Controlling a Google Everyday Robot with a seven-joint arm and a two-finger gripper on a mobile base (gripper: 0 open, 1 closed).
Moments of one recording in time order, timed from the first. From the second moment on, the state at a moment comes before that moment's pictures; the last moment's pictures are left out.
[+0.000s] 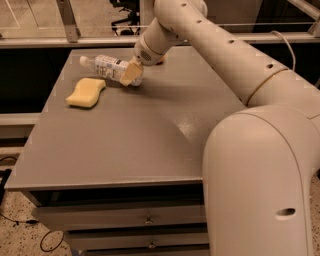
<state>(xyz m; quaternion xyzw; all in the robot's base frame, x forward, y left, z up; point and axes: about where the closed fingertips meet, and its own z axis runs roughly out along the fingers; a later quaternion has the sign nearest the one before) 0.761 0.068 0.859 -0.55 0.76 0.14 0.32</state>
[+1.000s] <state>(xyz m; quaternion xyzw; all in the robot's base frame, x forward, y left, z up) 0.744 0.077 0.867 -0.54 0.76 0.15 0.32</state>
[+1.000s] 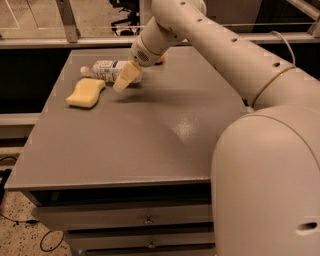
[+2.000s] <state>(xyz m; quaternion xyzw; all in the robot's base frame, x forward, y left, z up) 0.719 0.050 0.886 -0.53 0.75 0.19 0.35</state>
